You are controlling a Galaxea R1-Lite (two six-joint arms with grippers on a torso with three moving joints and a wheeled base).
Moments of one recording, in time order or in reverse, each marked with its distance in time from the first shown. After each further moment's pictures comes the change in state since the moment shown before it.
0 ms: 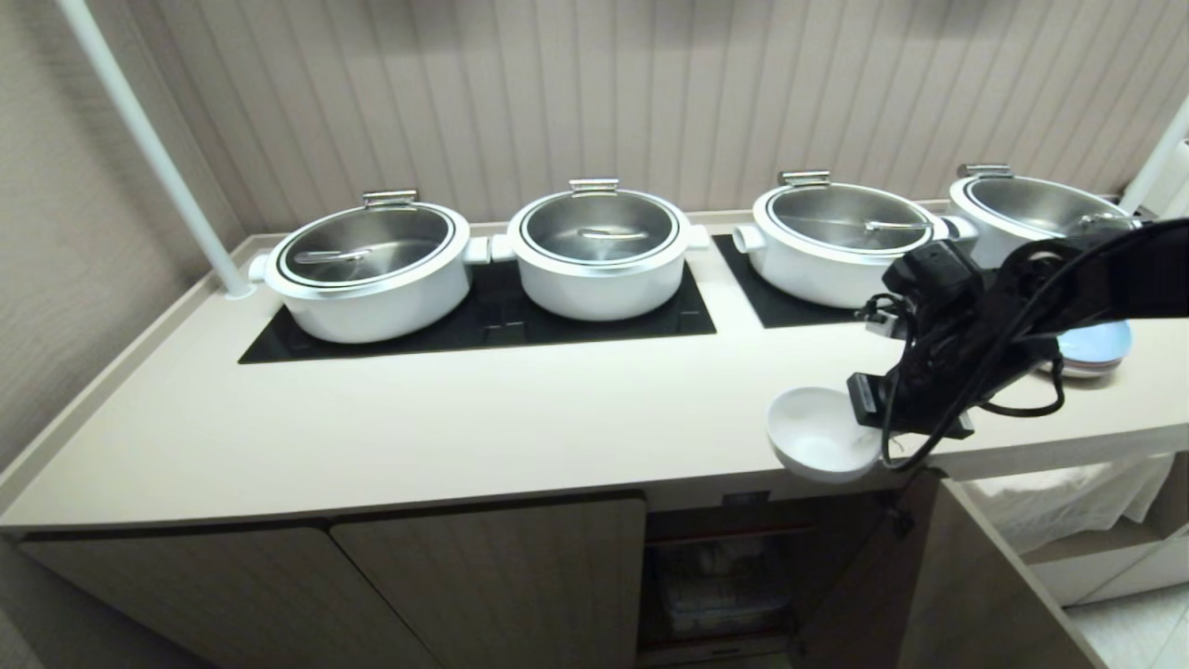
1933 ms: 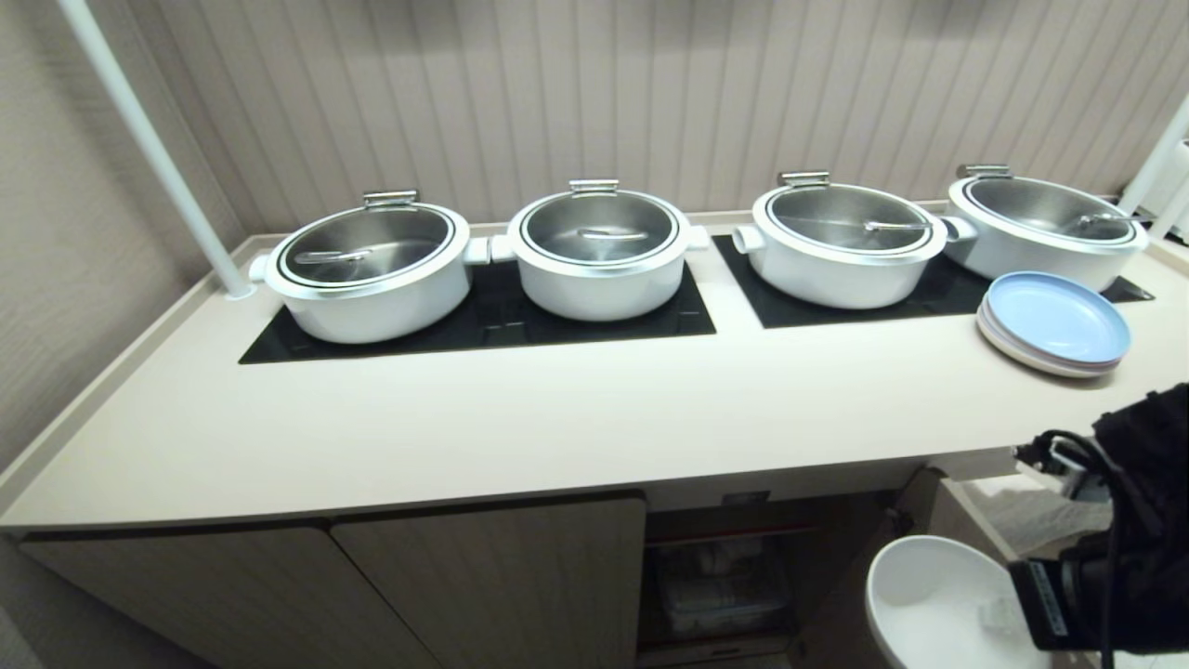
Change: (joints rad) left arm 0.000 0.000 0.000 0.000 0.000 0.000; right arm 0.054 -0.613 0.823 -0.228 0.013 0.029
